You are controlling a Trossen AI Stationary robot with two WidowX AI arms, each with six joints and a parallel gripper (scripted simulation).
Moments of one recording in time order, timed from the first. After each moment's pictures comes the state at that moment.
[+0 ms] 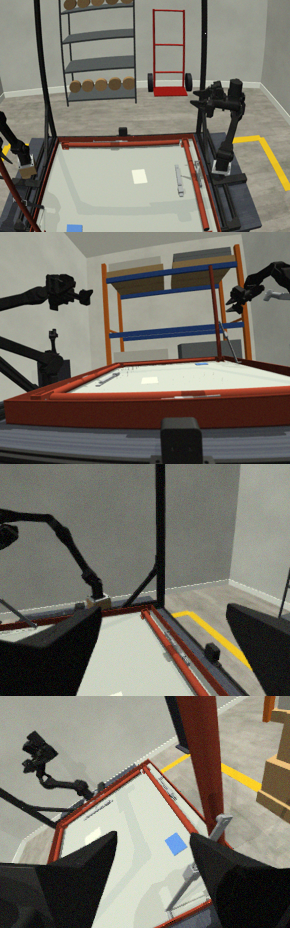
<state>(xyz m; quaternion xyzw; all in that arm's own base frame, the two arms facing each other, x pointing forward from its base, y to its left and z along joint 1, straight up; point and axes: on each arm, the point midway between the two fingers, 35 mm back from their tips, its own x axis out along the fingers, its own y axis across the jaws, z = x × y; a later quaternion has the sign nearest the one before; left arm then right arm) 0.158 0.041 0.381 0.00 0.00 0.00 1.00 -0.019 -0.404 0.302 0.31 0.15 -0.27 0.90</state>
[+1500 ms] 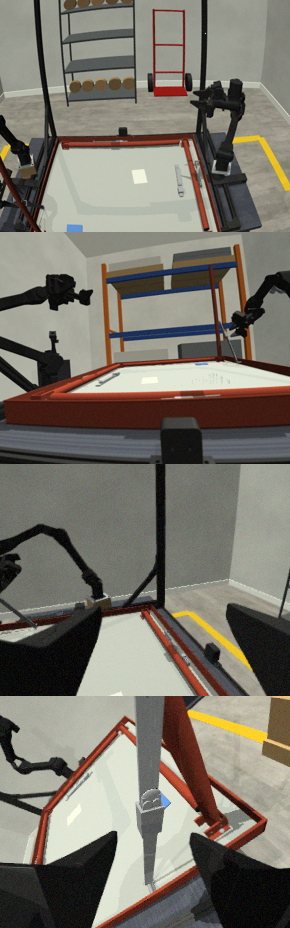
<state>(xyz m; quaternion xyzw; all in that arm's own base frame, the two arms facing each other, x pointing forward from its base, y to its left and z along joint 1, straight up) 0.158 0.041 0.381 0.00 0.00 0.00 1.00 -0.030 -0.408 0.154 0.39 0.19 -0.27 0.86</state>
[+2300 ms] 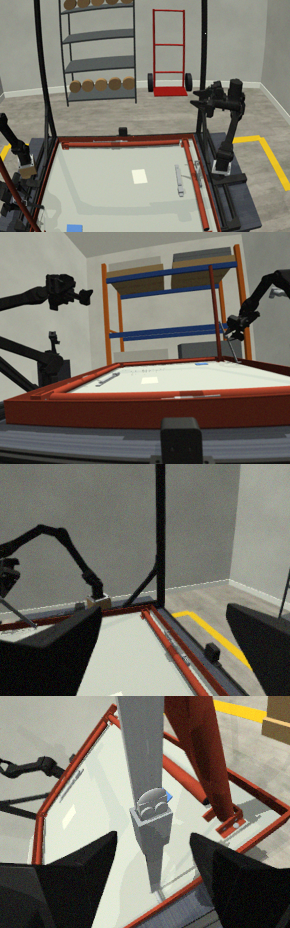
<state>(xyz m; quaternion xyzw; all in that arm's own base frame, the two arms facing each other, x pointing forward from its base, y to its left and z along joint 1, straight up) 0.158 0.041 0.381 0.00 0.00 0.00 1.00 -0.002 -0.413 0.131 0.43 0.21 -0.28 0.83</state>
